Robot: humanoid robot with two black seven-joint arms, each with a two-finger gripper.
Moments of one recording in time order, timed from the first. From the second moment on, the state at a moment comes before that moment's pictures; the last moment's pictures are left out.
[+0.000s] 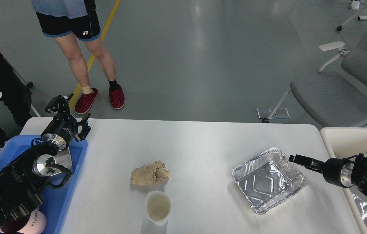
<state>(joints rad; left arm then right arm) -0.65 0.20 -0.85 -0.43 0.18 -0.32 -0.29 0.59 -0.58 0.34 0.66 -1.25 0.23 0.44</state>
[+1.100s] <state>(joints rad) -0.65 0.19 -0.85 -0.43 0.18 -0.32 -0.30 0.64 -0.38 0.14 0.42 -1.30 0.05 0.52</state>
